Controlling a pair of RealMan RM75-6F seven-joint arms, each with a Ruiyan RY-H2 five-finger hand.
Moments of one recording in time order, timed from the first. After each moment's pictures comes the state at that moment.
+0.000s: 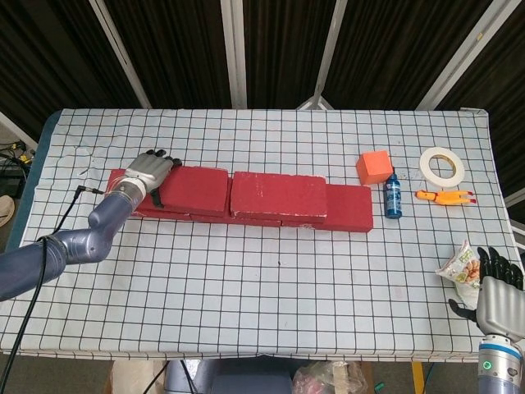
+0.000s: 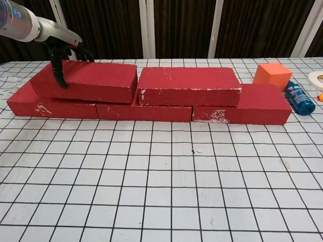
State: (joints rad) left arm -1.34 -1.26 0.13 -1.28 0.32 0.45 0.46; right arm 0.07 -1.16 0.14 -1.93 -1.01 1.50 -0.45
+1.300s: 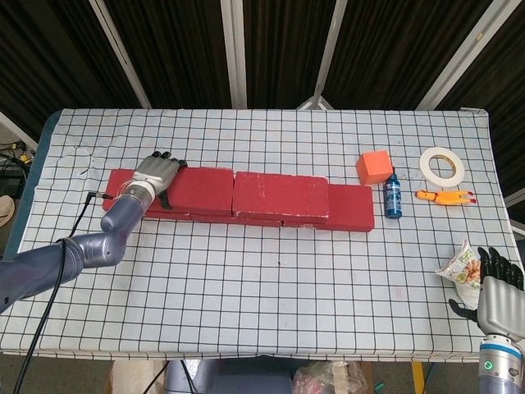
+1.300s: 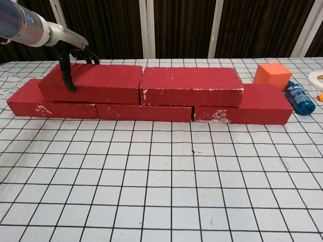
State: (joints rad) left arm -1.42 -1.31 0.20 -1.29 0.22 0.52 0.43; right arm 0.08 -1.16 0.14 -1.93 -1.00 1.50 -0.44
